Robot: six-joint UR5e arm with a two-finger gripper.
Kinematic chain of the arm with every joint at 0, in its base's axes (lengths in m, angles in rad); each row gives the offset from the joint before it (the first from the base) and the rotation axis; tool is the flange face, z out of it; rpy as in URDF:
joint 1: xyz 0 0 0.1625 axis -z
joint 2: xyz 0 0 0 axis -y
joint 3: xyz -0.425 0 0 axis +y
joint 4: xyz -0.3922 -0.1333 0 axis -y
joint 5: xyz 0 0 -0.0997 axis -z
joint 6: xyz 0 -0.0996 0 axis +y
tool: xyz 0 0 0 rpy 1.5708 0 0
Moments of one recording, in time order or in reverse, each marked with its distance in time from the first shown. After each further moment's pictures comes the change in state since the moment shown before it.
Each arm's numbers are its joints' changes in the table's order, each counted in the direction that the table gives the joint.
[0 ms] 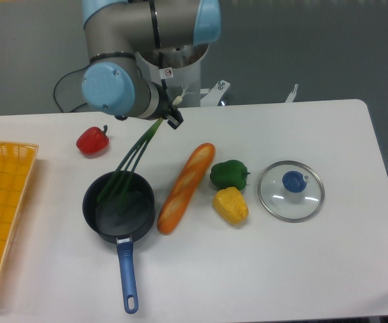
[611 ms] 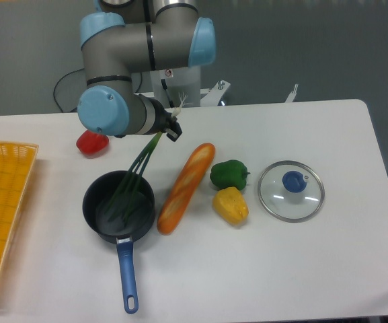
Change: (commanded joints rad) arm 0.032 -0.043 -0.026 0.021 -0.009 0.069
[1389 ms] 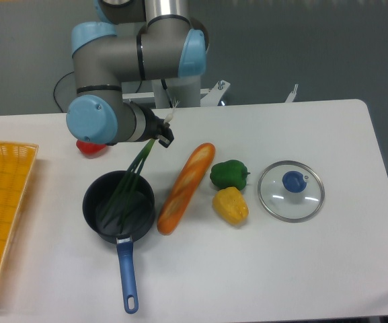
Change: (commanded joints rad) arm 0.035 -0.038 -0.017 0.000 -0.003 0.067
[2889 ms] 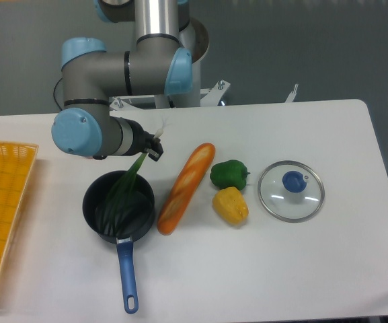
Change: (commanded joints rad) arm 0.035 -0.034 -0.002 0.080 -0.008 0.049
